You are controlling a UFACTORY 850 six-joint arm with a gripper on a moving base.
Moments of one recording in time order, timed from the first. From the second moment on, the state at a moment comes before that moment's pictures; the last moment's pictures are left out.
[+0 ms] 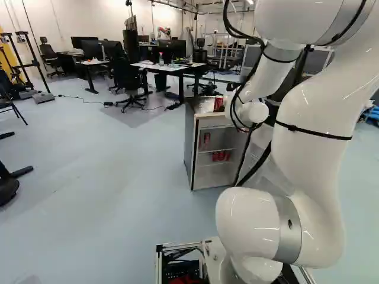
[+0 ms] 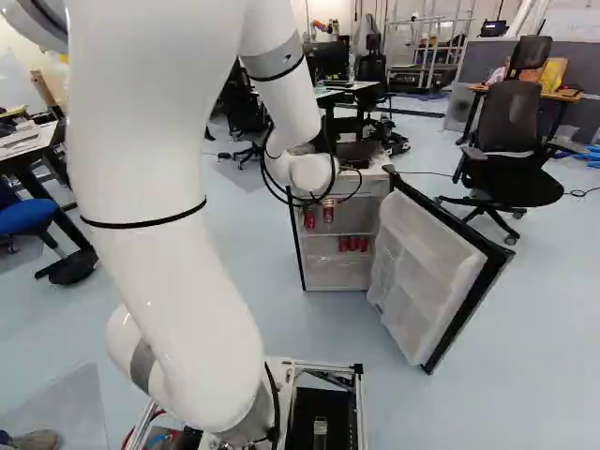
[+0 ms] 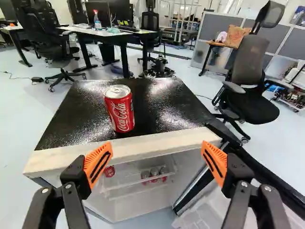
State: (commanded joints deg) arm -21.6 -13.5 -40.8 -11.0 43.0 0.0
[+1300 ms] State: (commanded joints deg) arm -32.4 -7.1 -42.6 -9.7 32.4 0.0
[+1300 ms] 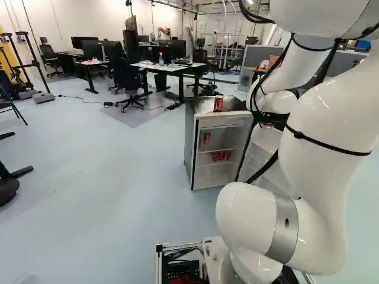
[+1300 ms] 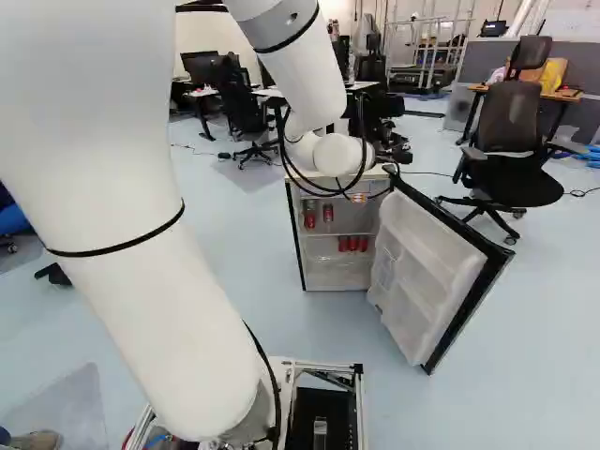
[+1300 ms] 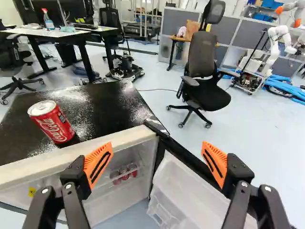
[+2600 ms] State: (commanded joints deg) arm -41.3 -9.7 -54.4 -9.7 5.6 0.0
